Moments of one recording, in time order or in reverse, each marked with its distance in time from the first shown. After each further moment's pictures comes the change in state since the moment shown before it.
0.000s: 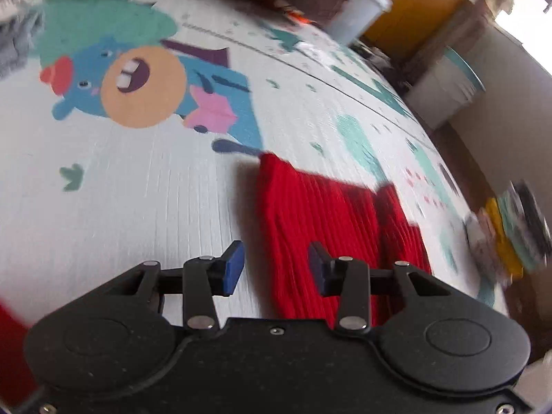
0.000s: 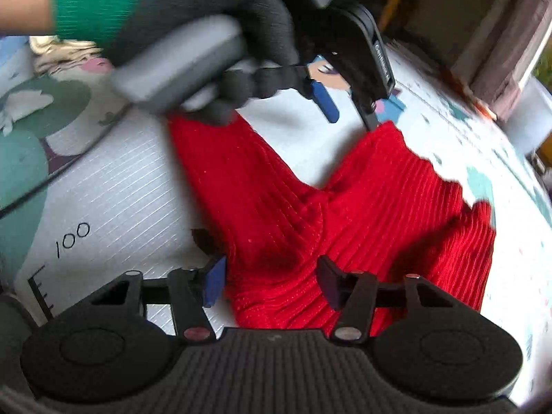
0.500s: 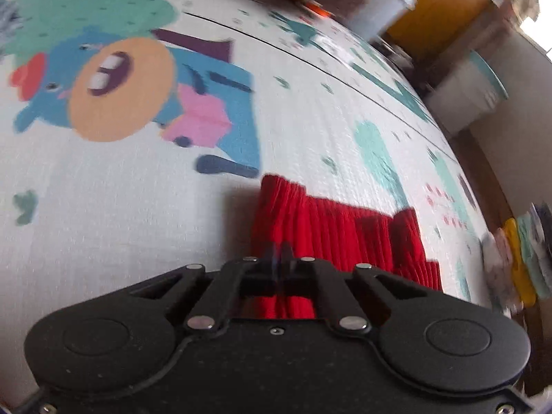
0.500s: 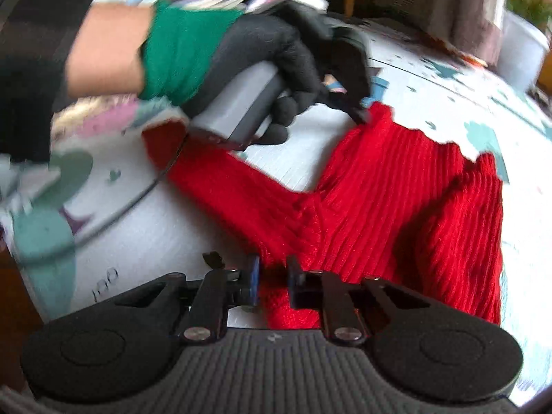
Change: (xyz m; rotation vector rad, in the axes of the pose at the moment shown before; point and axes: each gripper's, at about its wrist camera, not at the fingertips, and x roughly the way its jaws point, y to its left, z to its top) left arm 0.027 -0.016 0.021 -0.077 0.001 0.044; right arm -0.022 -0.033 -0.001 0.287 -0.050 0.120
